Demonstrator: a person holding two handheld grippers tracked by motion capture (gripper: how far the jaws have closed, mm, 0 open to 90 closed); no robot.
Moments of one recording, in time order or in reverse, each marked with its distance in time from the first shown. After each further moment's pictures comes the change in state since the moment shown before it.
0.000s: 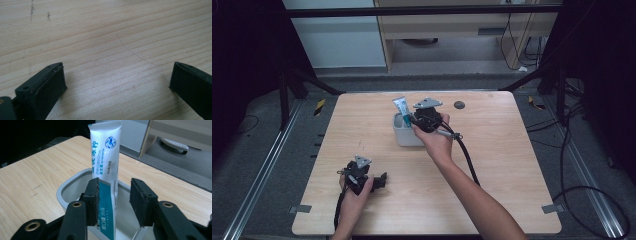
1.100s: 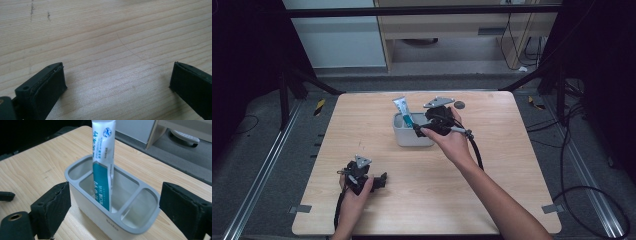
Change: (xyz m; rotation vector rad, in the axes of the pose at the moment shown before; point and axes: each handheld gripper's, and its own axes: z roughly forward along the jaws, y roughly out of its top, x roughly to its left) left arm 0.000 0.000 0.000 0.000 0.000 0.000; right arm -0.019 0.001 -0.038 0.080 0.060 -0.026
